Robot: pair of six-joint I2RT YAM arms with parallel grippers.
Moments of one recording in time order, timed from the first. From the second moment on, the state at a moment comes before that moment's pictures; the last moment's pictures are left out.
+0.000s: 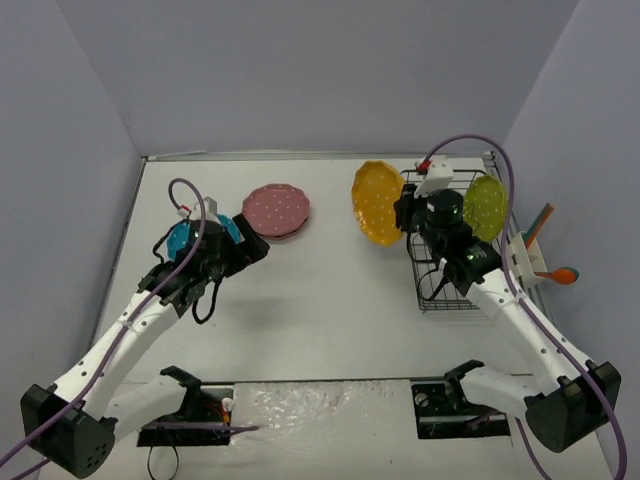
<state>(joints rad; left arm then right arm) -0.46 1.01 0.87 -0.48 -0.08 -0.85 0.44 1.10 0.97 -0.18 0.17 0.21</state>
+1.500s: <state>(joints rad) -0.23 0.97 0.92 -0.74 -0.24 -0.27 -0.07 1.42 0.92 0.07 0.33 -0.19</state>
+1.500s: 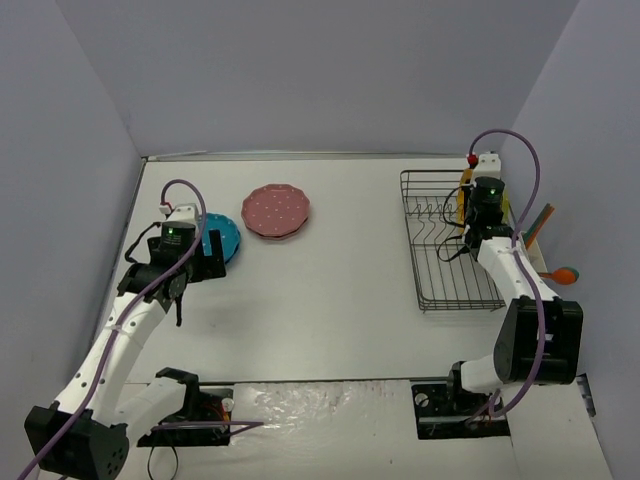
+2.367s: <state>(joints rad) -0.21 0.98 0.92 -0.74 -0.25 -0.28 -0.11 1.30 0.89 0.15 0.17 -0.03</state>
